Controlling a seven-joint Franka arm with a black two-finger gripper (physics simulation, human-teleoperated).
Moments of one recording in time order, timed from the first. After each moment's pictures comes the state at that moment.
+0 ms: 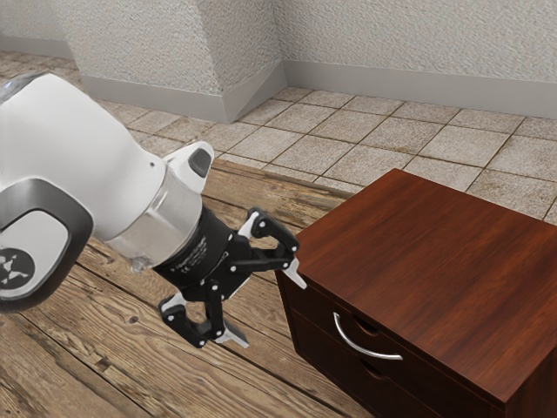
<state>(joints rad) -0.39 -0.56 0.05 -2.21 -0.12 2.10 -1.42</state>
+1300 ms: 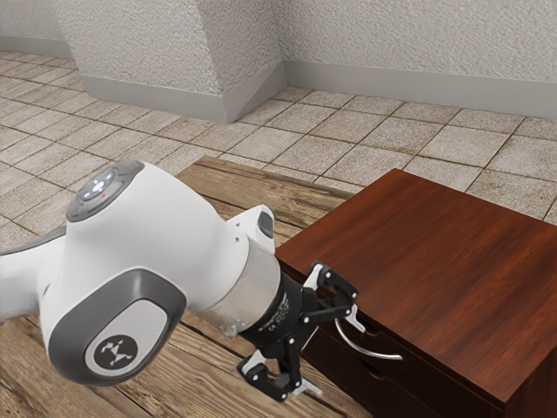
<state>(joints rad) -0.38 -0.43 -0.03 -2.32 -0.13 2.38 -1.67</state>
